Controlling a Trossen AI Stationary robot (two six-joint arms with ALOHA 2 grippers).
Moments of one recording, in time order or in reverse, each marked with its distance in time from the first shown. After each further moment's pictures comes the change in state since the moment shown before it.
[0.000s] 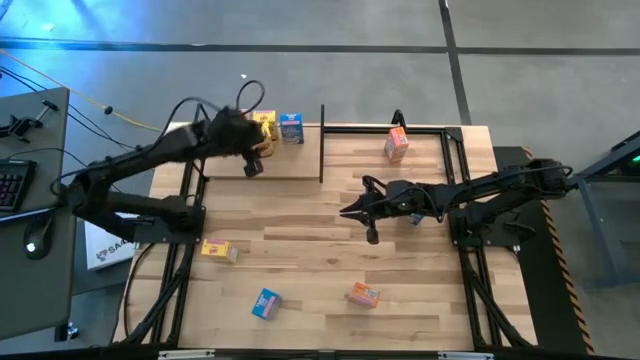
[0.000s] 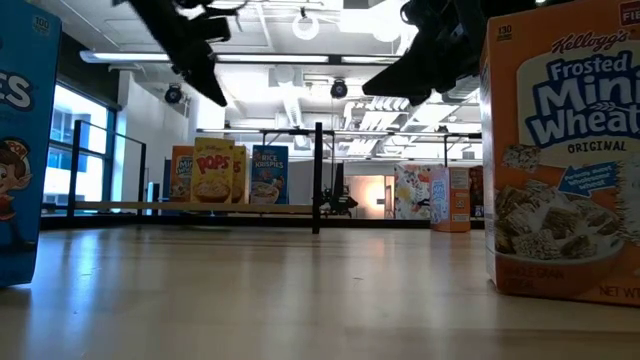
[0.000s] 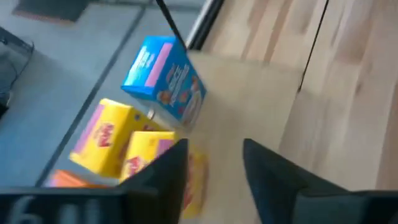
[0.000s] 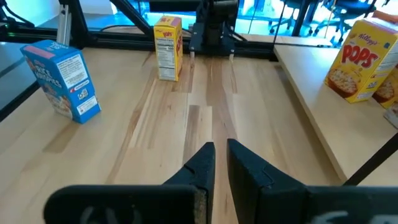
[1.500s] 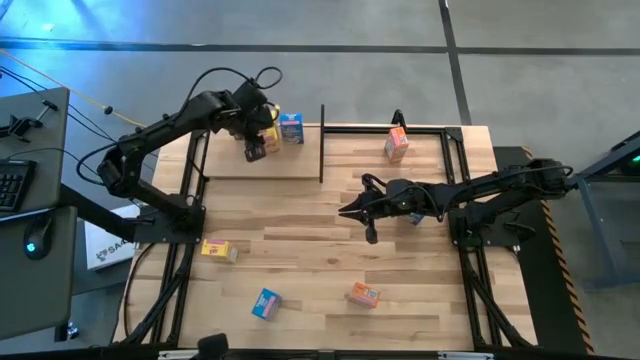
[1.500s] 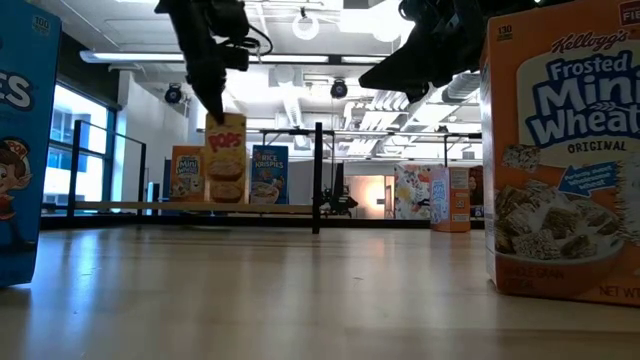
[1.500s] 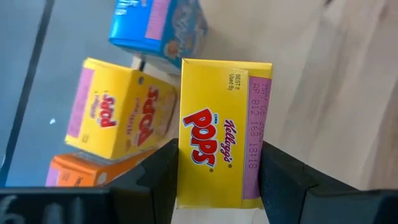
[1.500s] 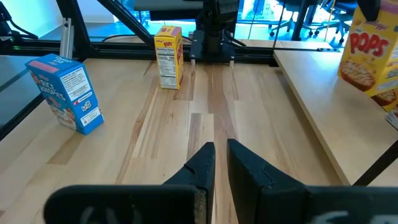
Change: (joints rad) left arm 0.172 0.358 0.393 -0.428 0.111 0.152; right arm 0.000 0.000 0.026 -0.011 -0.004 0.034
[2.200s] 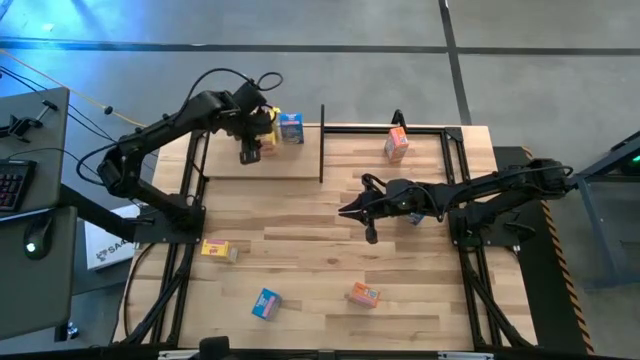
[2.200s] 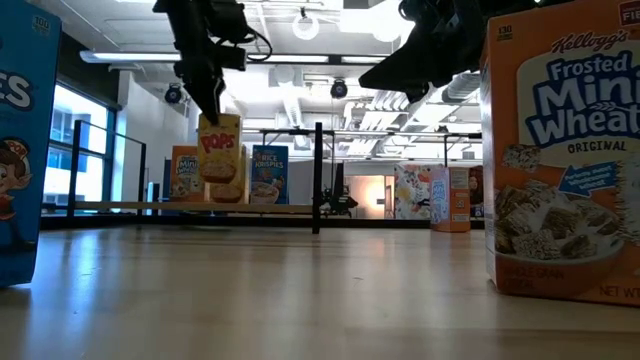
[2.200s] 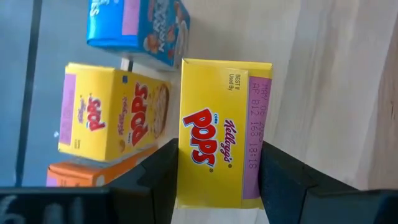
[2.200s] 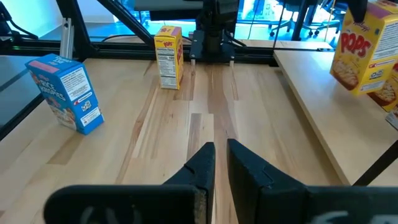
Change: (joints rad) left arm 0.003 -0.001 0.000 -0.039 0.017 0.118; right arm 0.000 0.000 0.000 0.000 0.000 0.000
